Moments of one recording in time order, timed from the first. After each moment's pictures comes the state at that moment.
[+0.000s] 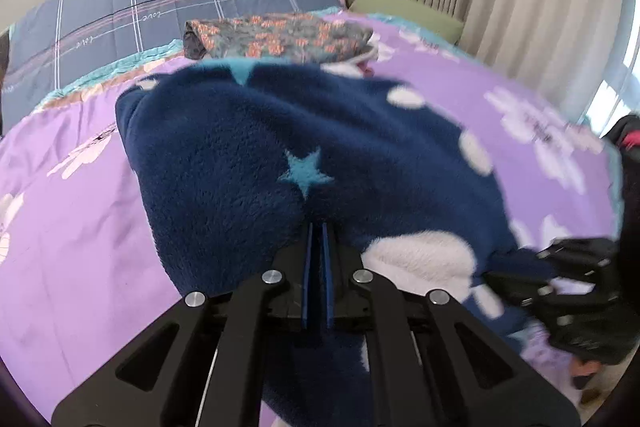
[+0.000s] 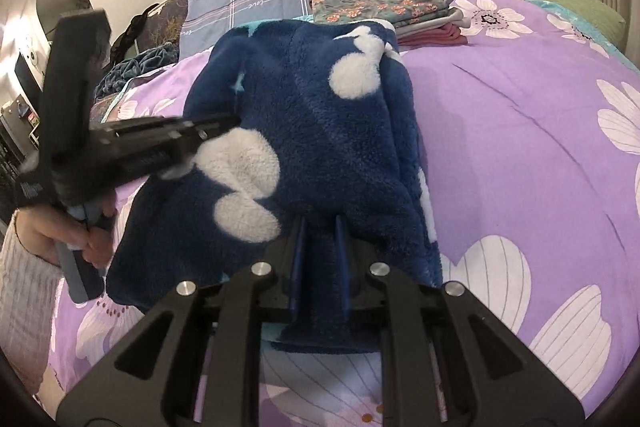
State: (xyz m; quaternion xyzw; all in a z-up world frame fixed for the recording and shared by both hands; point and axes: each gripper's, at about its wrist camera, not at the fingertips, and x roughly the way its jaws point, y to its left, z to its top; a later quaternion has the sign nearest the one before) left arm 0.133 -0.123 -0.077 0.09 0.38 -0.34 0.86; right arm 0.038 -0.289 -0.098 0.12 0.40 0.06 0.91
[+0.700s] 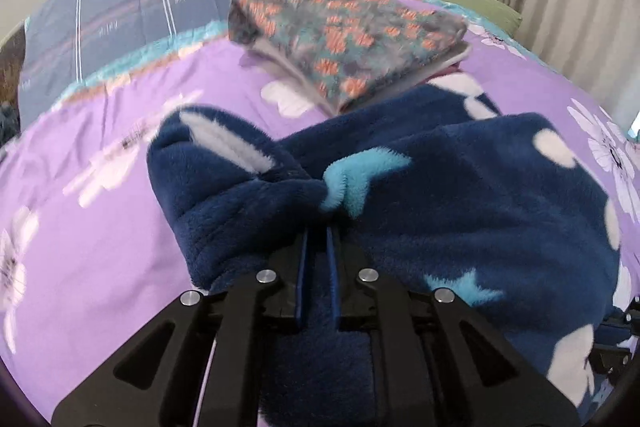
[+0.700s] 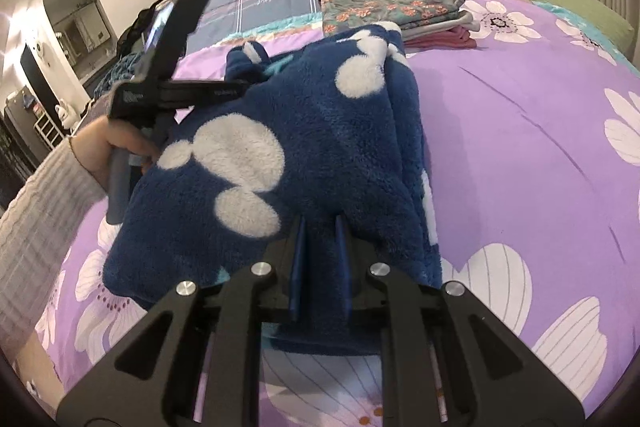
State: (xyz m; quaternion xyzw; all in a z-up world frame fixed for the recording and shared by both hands) left arm 0.227 -0.139 -0.102 0.13 0.40 -0.27 0.87; right arm 0.043 -0.289 -0.095 0.11 0.41 0.08 0.90
